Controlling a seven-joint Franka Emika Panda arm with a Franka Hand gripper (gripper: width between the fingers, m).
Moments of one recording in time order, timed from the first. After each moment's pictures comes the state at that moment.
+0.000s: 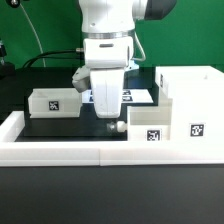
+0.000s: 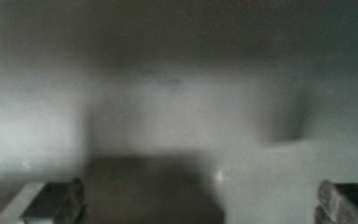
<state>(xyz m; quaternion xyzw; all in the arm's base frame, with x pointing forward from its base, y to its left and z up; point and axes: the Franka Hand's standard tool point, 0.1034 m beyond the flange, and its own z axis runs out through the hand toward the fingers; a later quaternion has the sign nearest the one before) 0.531 -0.026 0.016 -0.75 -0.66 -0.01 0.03</state>
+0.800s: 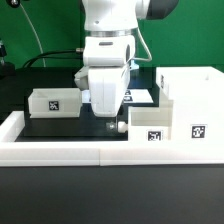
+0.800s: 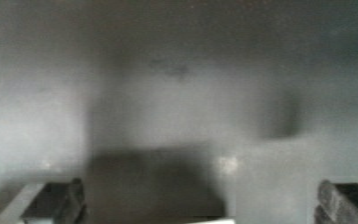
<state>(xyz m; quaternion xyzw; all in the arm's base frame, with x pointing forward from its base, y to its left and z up) 0.535 -0.026 0.018 -0.77 -0.64 -0.01 0.02</state>
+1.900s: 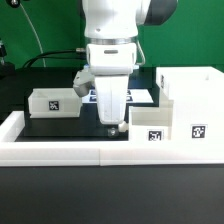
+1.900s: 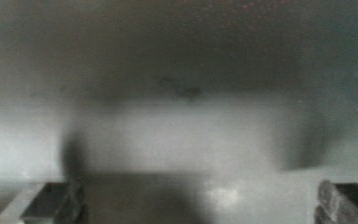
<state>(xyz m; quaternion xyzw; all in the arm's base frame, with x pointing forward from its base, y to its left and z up) 0.535 -0.028 0.008 -0.73 -0.69 0.01 0.02</state>
